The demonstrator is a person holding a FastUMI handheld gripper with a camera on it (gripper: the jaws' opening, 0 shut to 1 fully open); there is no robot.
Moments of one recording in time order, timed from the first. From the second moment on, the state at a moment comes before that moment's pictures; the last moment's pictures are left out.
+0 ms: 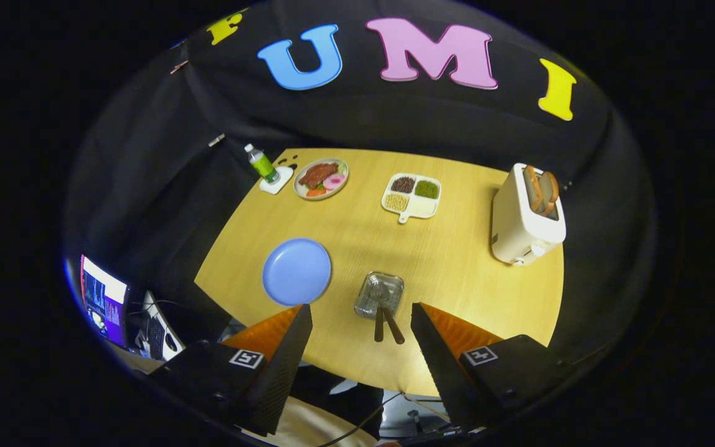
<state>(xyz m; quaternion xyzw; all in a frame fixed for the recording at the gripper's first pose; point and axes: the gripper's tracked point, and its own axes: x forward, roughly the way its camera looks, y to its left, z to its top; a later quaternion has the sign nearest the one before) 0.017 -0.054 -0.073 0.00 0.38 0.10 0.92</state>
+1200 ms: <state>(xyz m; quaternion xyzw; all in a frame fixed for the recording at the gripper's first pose) 0.009 -0.067 0.074 0.01 0.00 -0.04 1.00</state>
